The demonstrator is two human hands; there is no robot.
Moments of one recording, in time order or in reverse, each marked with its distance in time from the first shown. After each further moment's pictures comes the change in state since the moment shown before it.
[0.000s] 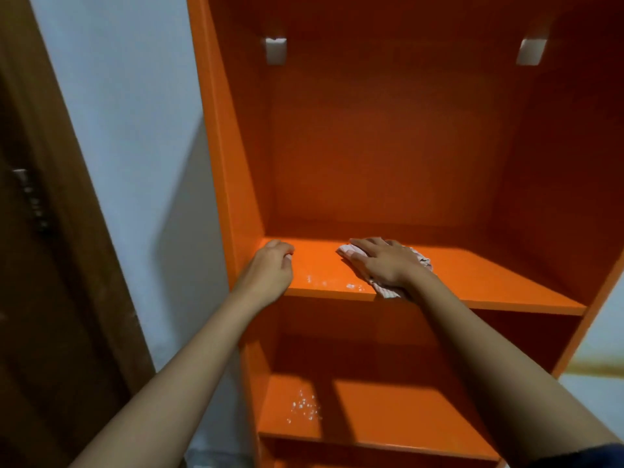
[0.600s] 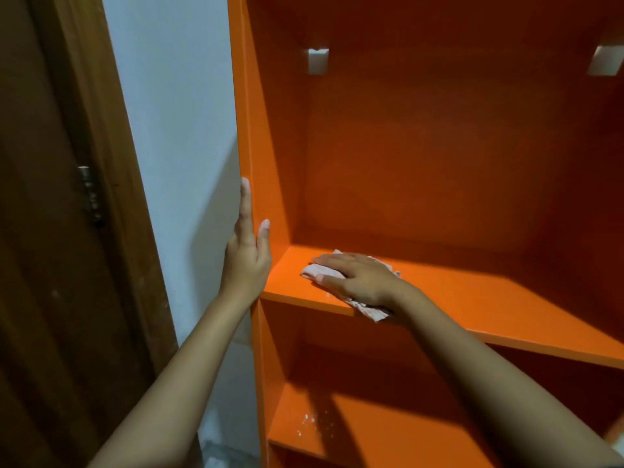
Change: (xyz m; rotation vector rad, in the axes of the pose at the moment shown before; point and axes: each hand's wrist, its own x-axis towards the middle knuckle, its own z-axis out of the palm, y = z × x) left_hand -0.017 0.006 -0.047 -0.191 0.581 0.142; right_hand 0.011 -0.050 0.008 0.147 -0.062 -0.456
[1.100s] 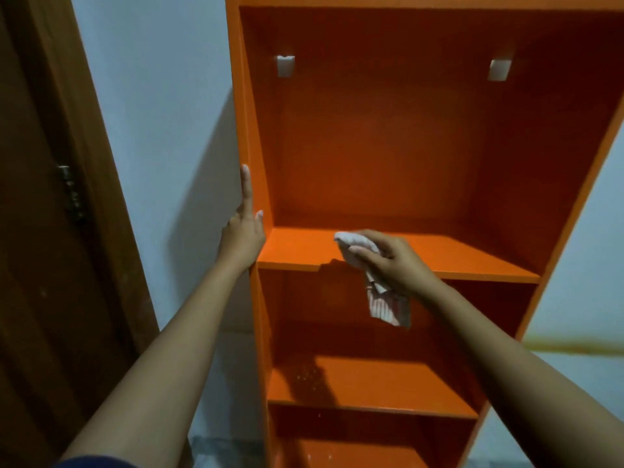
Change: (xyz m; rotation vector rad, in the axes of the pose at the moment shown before) left_hand -0.001 0.012 -0.026 0.188 -0.257 -0.108; right_hand -0.118 -0.040 -0.010 0.369 0.477 0.030
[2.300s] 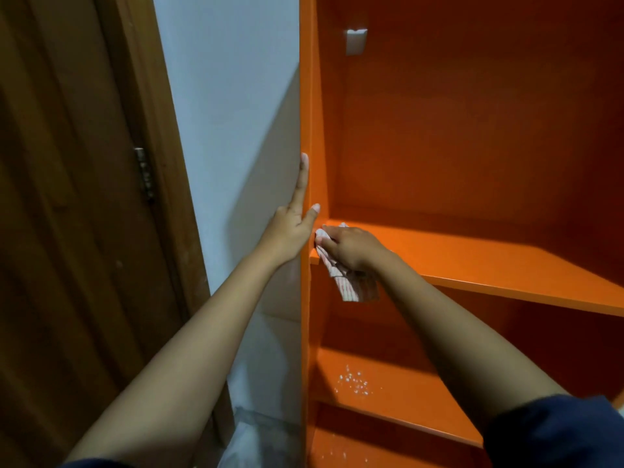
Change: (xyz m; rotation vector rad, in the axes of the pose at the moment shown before) left_hand 0.009 -0.030 -0.009 -0.176 -0.158 0.054; right_hand 0.115 -0.012 0.120 -0.485 -0.381 0.036
